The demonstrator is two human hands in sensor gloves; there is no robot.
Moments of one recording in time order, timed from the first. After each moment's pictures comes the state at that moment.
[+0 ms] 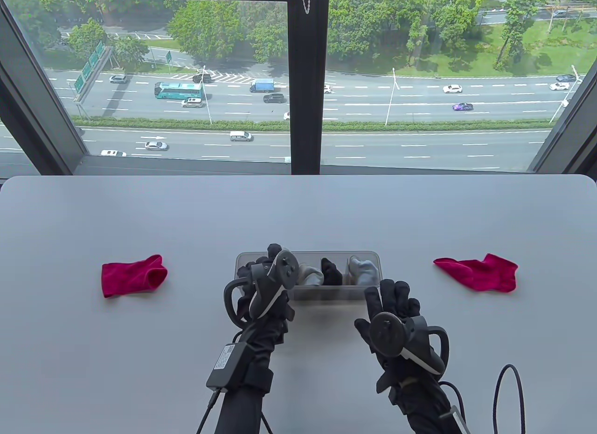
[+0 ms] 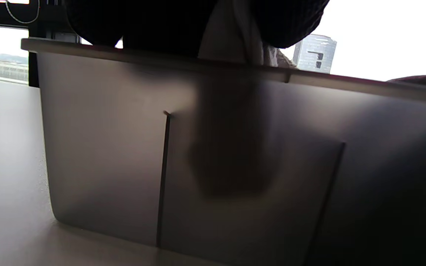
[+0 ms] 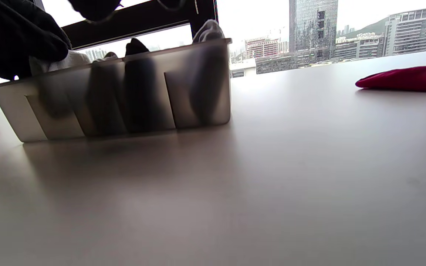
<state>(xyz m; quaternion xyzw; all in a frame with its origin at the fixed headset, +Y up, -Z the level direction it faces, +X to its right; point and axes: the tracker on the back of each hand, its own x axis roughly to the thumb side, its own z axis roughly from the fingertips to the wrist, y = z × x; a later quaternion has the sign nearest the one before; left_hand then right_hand) -0.096 -0.701 -0.387 0.05 0.06 0.06 1.00 0.147 -0.717 -0.285 0.09 0.02 0.99 0.08</state>
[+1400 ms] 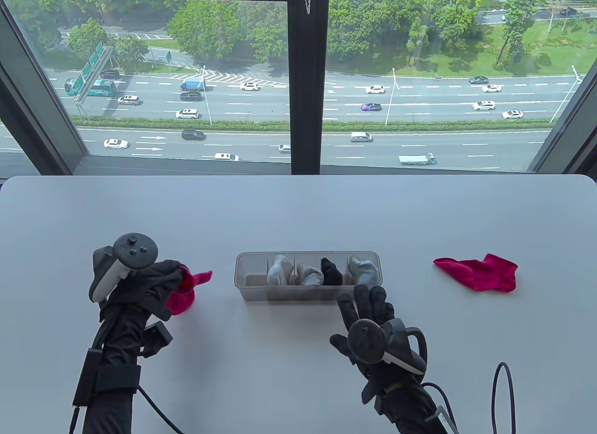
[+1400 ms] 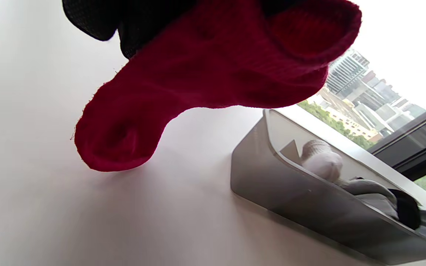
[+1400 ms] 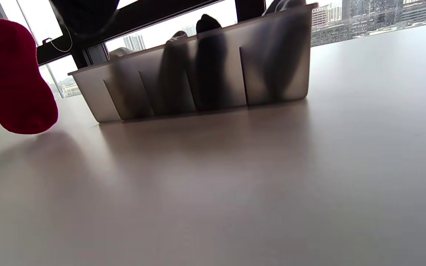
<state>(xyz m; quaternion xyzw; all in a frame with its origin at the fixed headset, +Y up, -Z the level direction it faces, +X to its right) -0.289 -0.629 -0.353 -0.20 -0.03 0.29 0.93 0.102 -0.710 -0.271 0.19 0.06 0.97 0.15</state>
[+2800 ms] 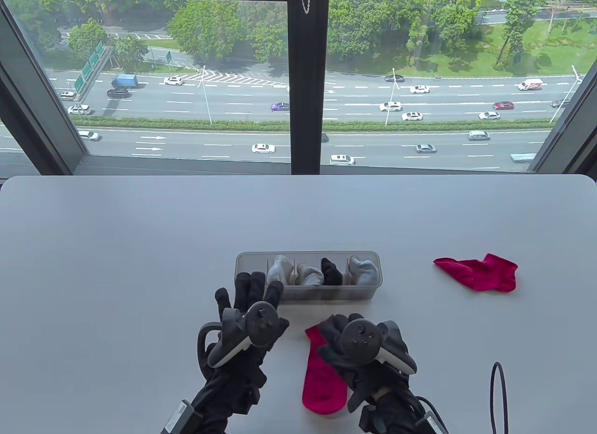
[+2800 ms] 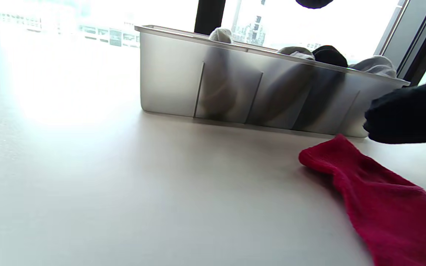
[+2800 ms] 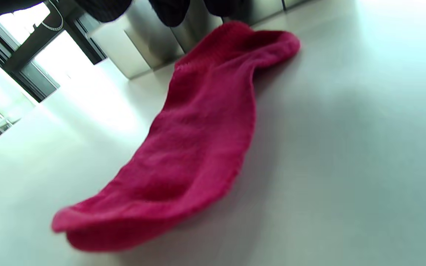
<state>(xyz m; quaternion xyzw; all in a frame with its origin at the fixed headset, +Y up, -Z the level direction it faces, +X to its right) -0.144 -0.694 -0.294 -0.08 -0.06 0.07 0.99 0.087 -0.750 -0.273 0.17 0.23 0.94 0.20</state>
